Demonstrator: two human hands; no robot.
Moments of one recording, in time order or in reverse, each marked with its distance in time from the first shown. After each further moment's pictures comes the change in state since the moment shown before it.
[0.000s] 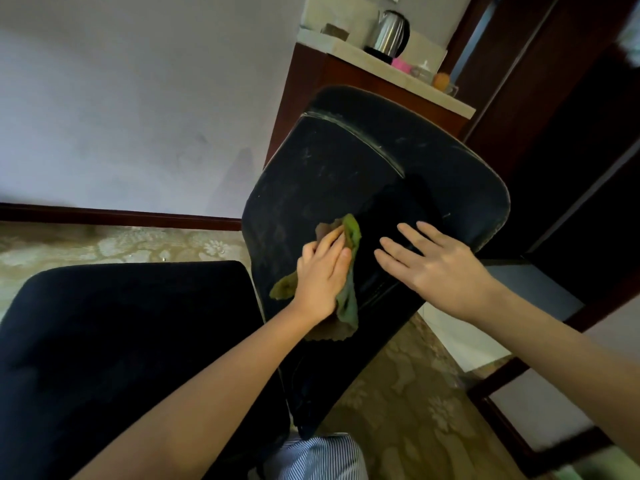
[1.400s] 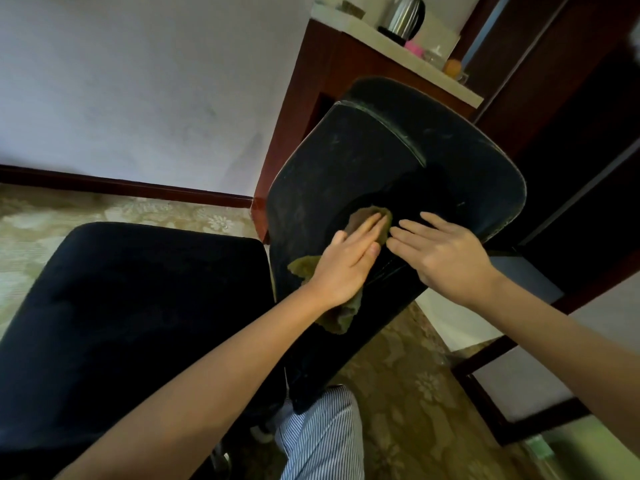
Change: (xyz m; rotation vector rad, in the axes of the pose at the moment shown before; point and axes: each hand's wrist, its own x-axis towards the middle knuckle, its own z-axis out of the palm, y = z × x) left_hand -0.037 0.022 -0.024 0.000 -0.245 0.205; right_hand 0.005 -0.026 -0.044 0.236 -0.074 0.053
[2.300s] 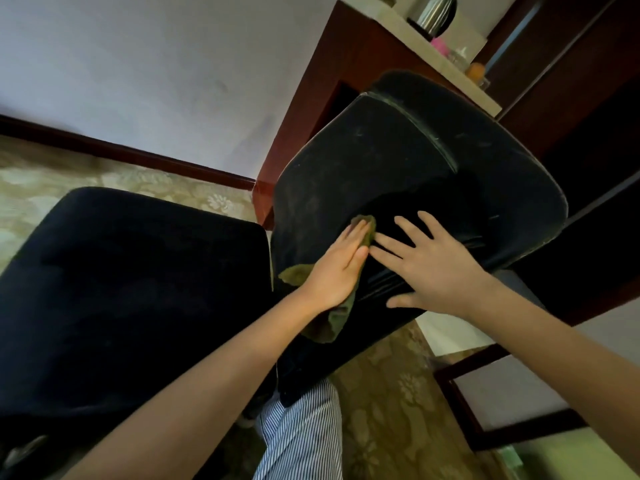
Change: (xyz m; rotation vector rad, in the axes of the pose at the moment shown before) left_hand -0.009 -0.036 0.010 -0.248 0.083 -0.154; right_hand 0.043 -0.020 -0.004 -0.236 -0.814 -0.002
